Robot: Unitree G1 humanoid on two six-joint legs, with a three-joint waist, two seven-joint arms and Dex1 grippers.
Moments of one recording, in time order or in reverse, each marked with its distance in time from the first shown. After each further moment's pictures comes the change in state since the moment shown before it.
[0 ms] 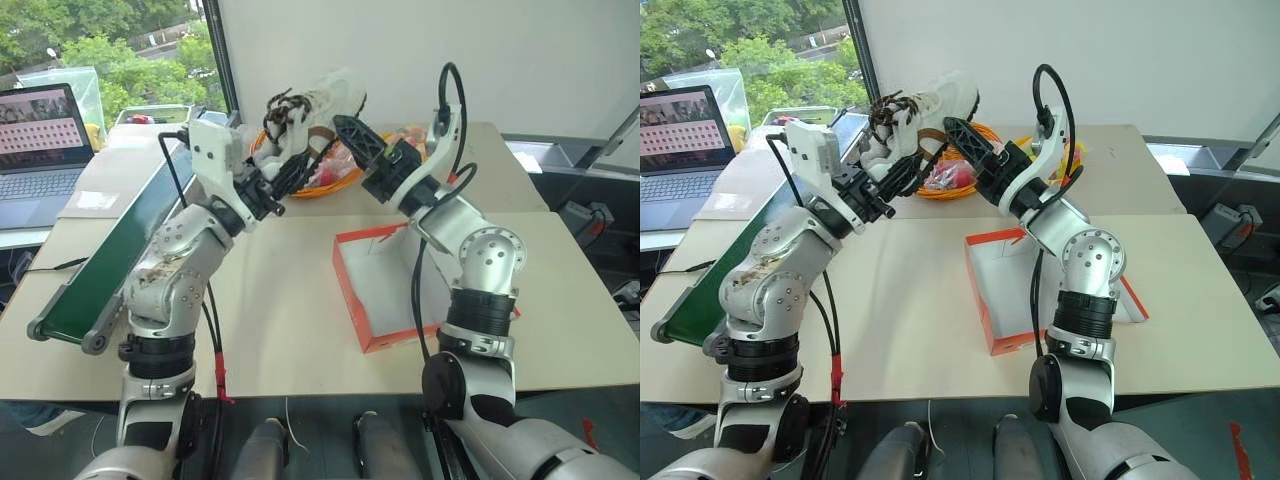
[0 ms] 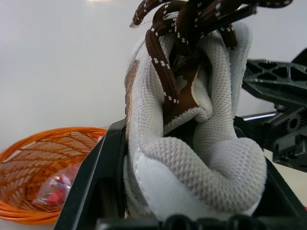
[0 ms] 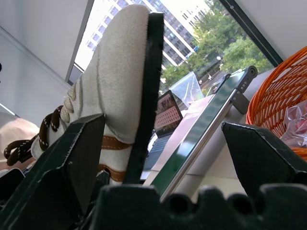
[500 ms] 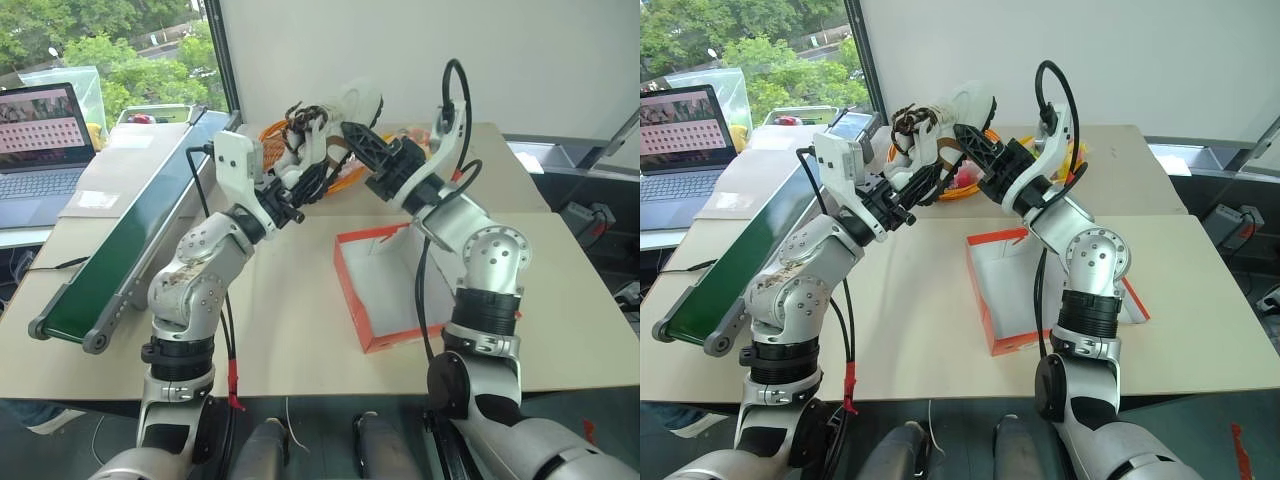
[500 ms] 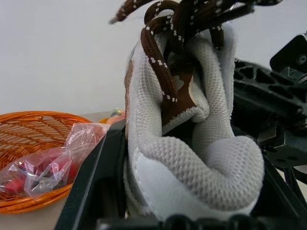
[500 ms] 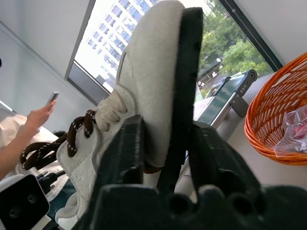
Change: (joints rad) left arm 0.011 -0.082 -0.017 -0.013 -0.025 0.066 0.042; right arm 0.004 -0.033 0.032 -0.005 0.006 -0.016 0.006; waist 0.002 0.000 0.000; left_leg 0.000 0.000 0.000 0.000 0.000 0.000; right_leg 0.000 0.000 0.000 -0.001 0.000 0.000
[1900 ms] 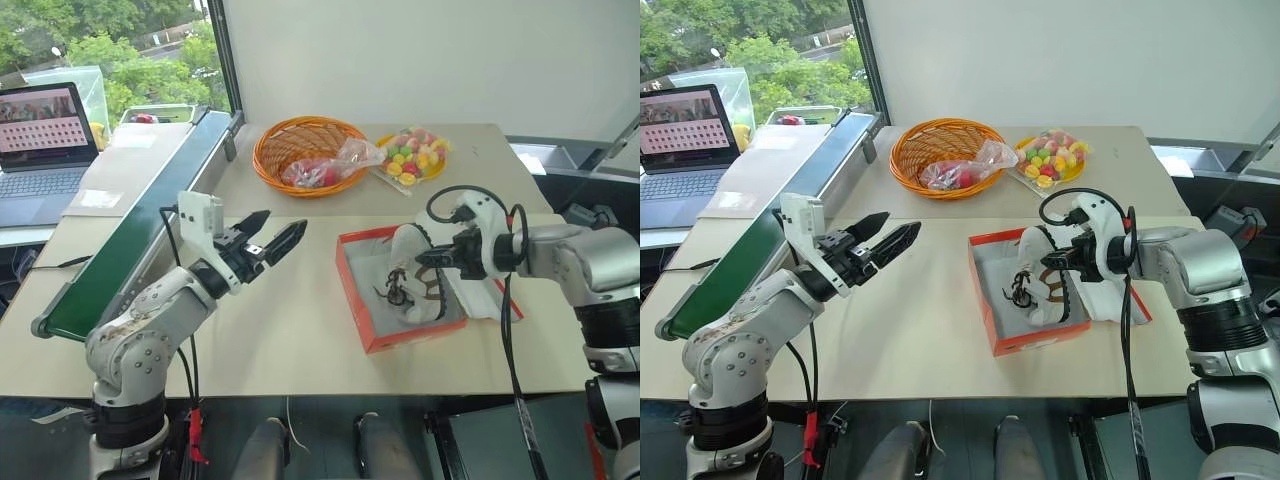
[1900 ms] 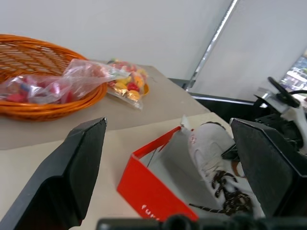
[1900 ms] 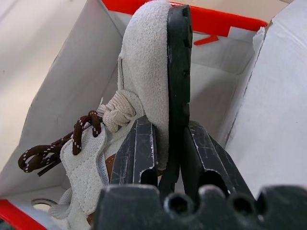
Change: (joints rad) left arm 0.312 0.139 0.136 -0.263 -0.332 0.188 0.099; right arm 0.149 -0.778 0.513 0.046 -0.434 0.206 0.607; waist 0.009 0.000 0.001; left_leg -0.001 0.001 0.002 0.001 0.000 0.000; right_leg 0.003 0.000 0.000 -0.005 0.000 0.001
